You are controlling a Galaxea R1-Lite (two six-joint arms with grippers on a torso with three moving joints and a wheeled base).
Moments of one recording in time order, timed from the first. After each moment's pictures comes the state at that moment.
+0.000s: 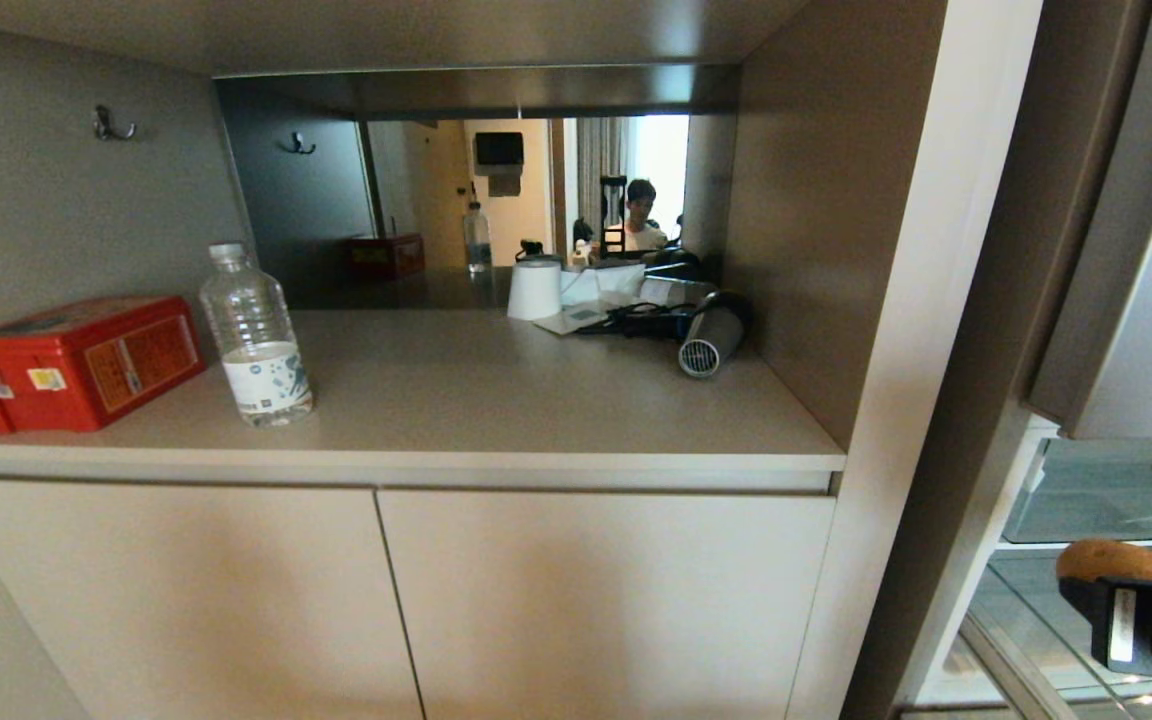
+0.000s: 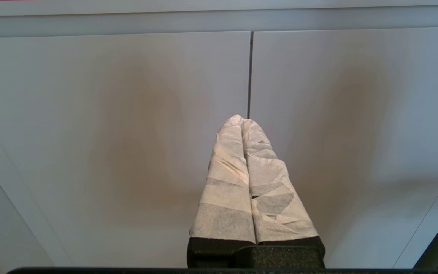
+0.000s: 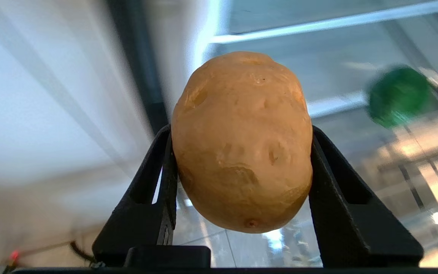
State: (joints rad) left arm 0.00 0.00 0.00 -0.02 0.00 0.00; right arm 0.35 1.18 -0.53 0.06 -0.65 0.38
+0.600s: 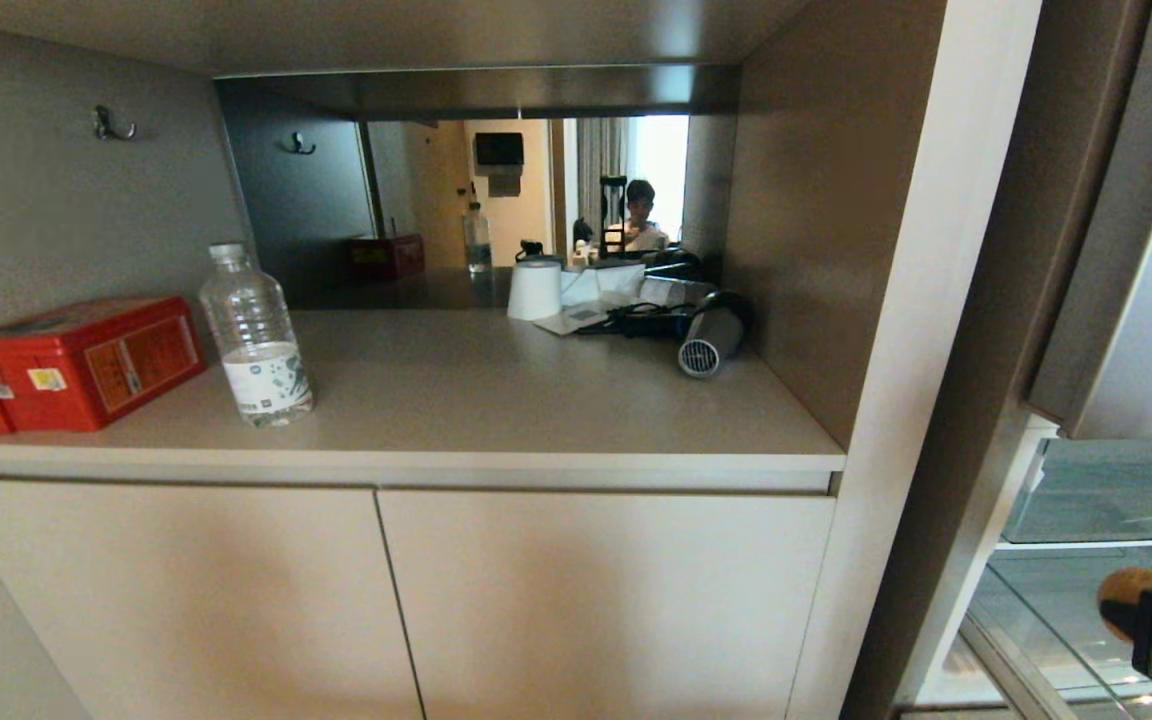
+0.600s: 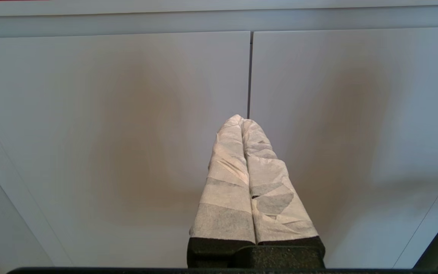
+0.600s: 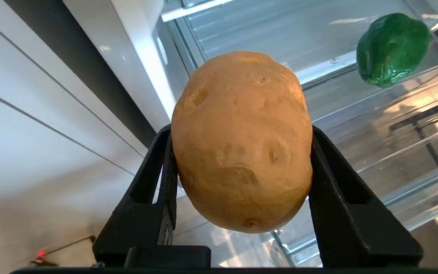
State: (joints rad) left arm 0.00 0.00 0.00 -0.02 0.00 0.00; right arm 0.13 1.15 -0.47 0.03 -0.48 0.35
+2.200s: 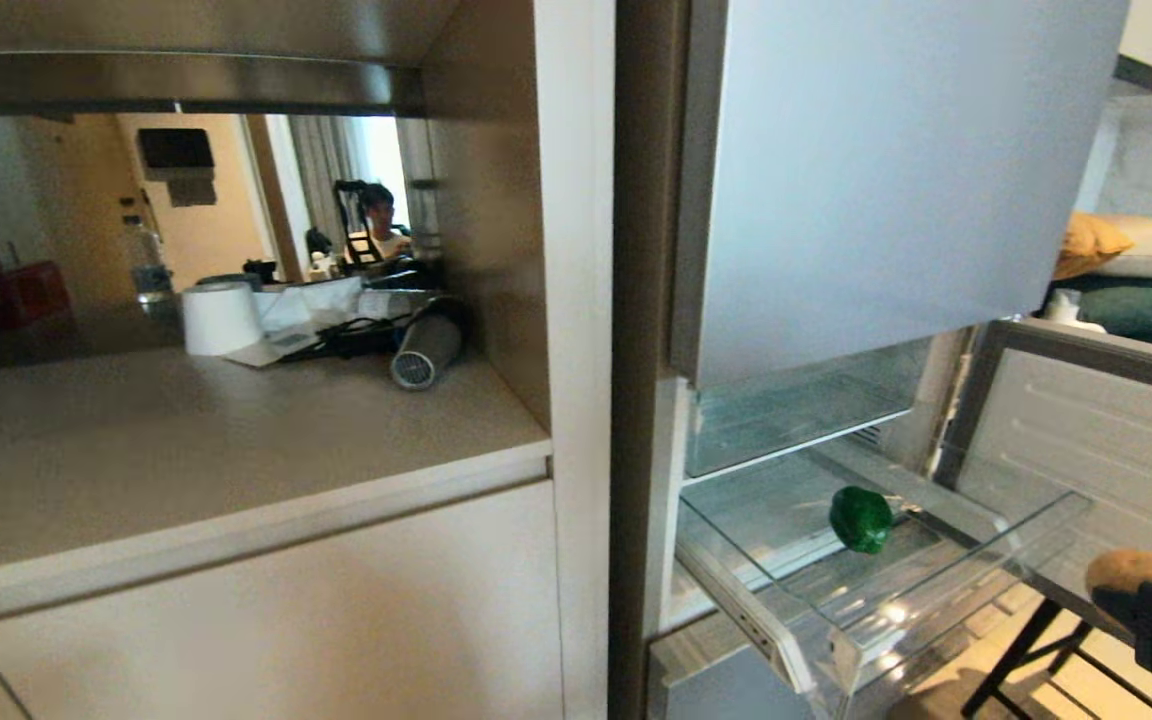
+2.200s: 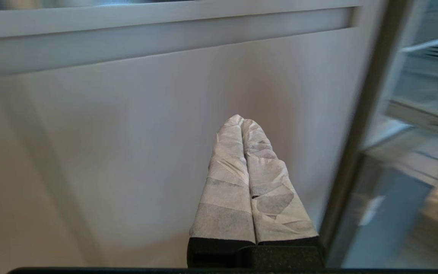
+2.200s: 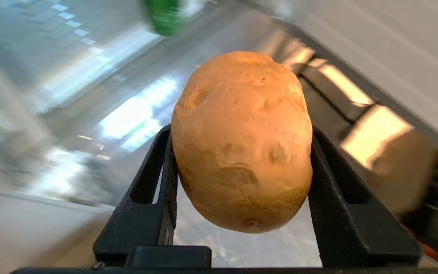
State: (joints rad) left arm 0.00 0.00 0.00 -0.02 0.00 0.00; right arm 0.13 1.14 -0.48 0.00 -0.42 0.23
